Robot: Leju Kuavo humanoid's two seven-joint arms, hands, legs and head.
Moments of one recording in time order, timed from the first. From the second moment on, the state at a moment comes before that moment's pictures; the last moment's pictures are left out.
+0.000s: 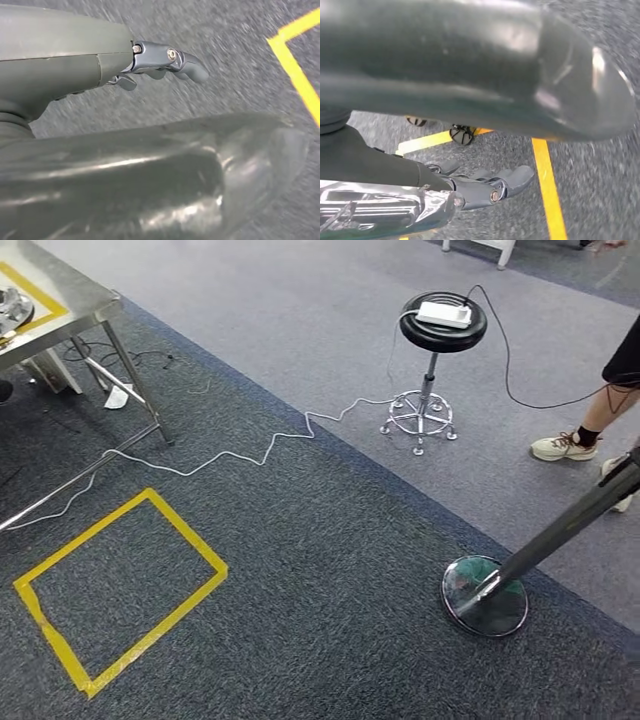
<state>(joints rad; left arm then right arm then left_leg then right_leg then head) -0.04 -0.05 1.45 -0.26 -1.00 0.16 -0.46 -0.08 0.08 -1.56 -0.23 0.51 0.01 -0.17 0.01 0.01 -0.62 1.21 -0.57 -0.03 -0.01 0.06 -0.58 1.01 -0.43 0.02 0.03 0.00</state>
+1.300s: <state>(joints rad) -0.06 -0.03 1.56 -0.34 -0.30 -0.17 -0.63 -0.07 0.01 -1.56 -0.24 0.03 0.08 -0.30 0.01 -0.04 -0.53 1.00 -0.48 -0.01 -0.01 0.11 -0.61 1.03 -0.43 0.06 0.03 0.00</state>
